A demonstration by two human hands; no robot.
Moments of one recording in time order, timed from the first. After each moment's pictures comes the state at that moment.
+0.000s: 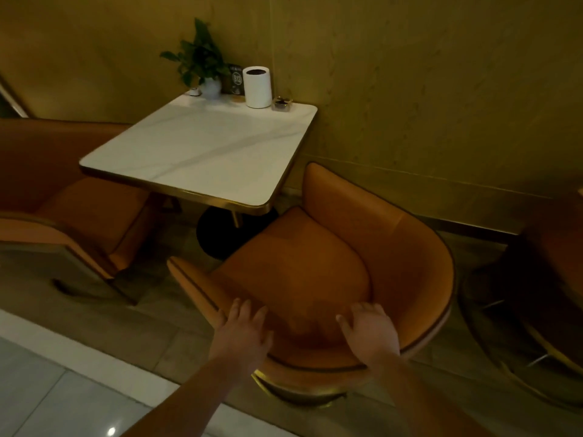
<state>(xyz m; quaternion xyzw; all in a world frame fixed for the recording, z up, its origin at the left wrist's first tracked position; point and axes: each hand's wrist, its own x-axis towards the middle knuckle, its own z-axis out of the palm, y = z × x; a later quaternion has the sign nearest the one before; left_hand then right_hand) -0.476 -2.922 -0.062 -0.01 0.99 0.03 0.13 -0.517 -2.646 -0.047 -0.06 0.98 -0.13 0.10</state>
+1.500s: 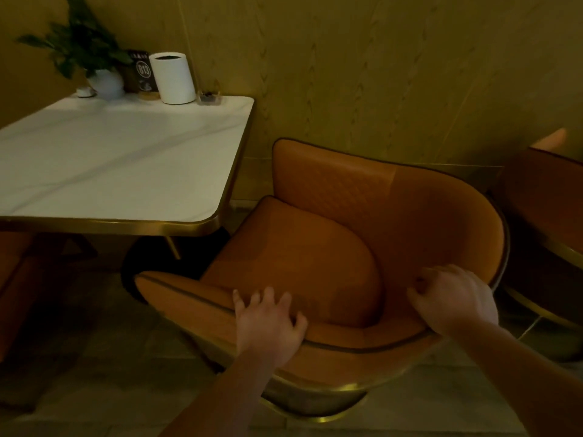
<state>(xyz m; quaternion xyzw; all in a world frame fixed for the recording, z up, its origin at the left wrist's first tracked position) -0.656 -2.874 -0.165 0.11 0.99 0.05 0.02 -0.624 -2.572 -0.095 0.11 0.99 0.06 -0.09</state>
